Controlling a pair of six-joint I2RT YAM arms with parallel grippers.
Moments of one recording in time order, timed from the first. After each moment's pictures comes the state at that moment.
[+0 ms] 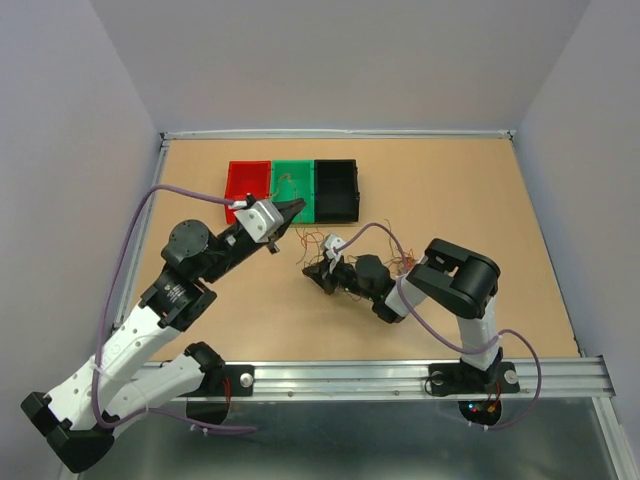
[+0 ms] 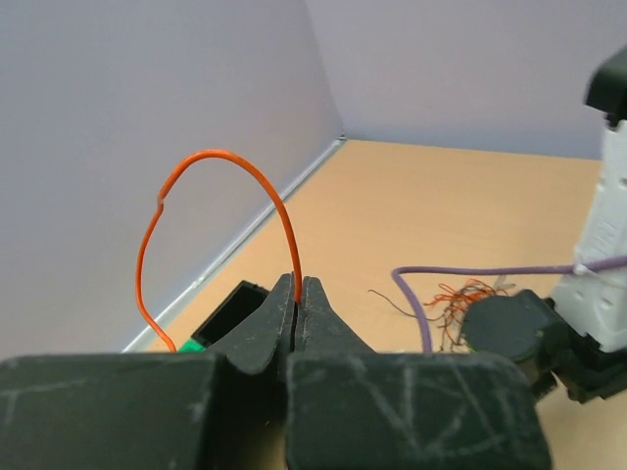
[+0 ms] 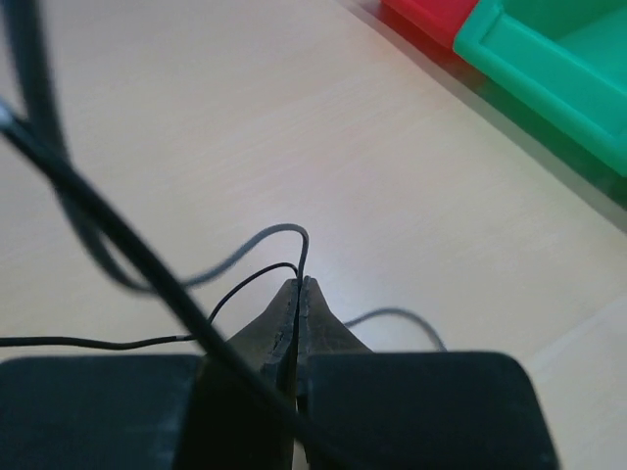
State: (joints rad) left arm -0.71 0.76 0.89 0.05 0.27 0.26; right arm 0.91 1.99 0.63 1.28 -0.16 0.06
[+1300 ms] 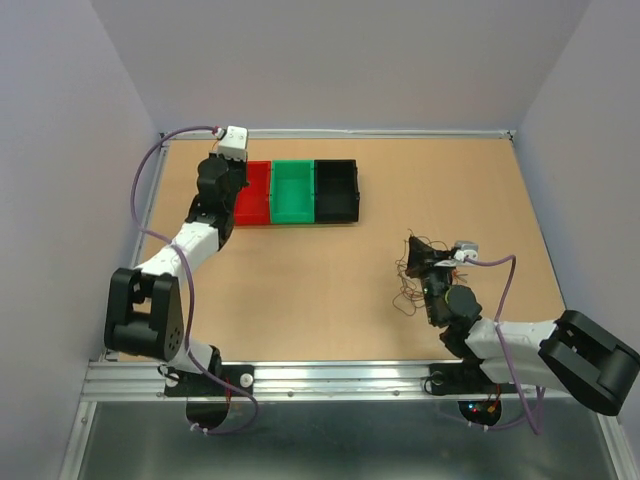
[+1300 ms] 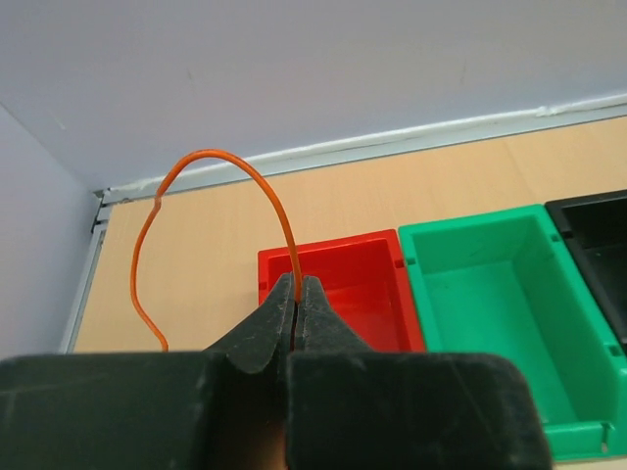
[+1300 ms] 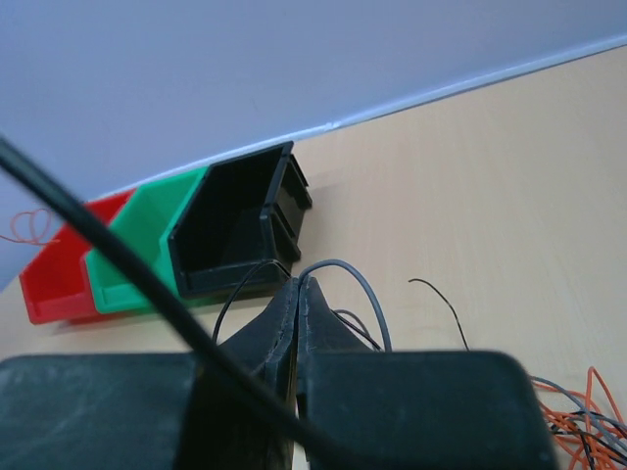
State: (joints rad) left arm -0.21 1.43 0.89 0.47 -0.14 0.14; right arm 0.81 1.12 0.06 1.29 0.73 0.25
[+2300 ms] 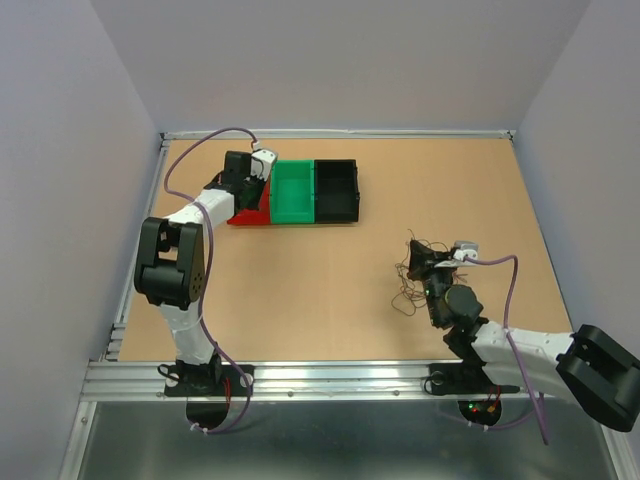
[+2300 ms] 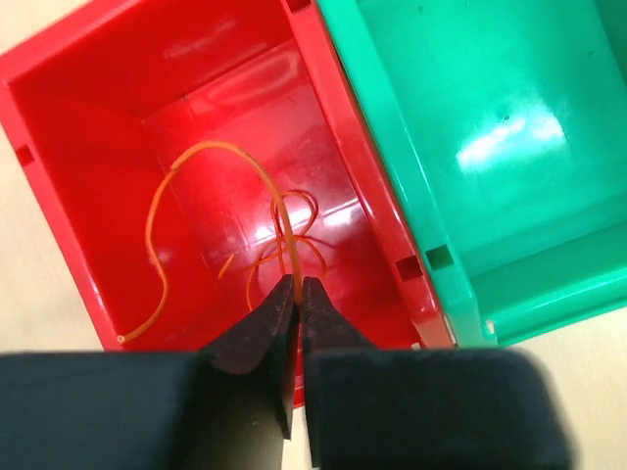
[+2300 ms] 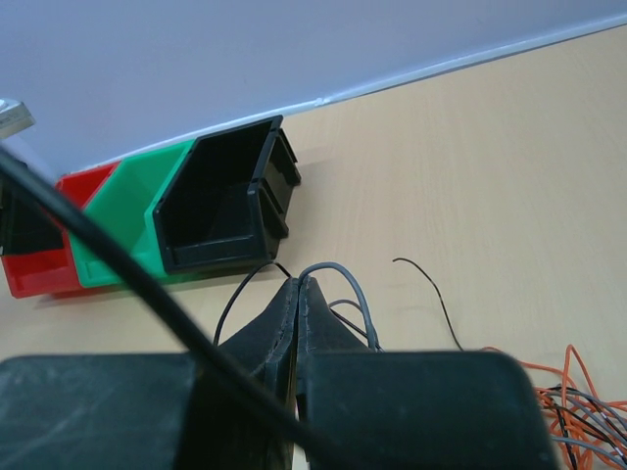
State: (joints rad) left arm -0.19 1.82 1.23 -0.16 0.01 0.26; right arm 0.81 0.99 0.06 1.10 0.72 0.27
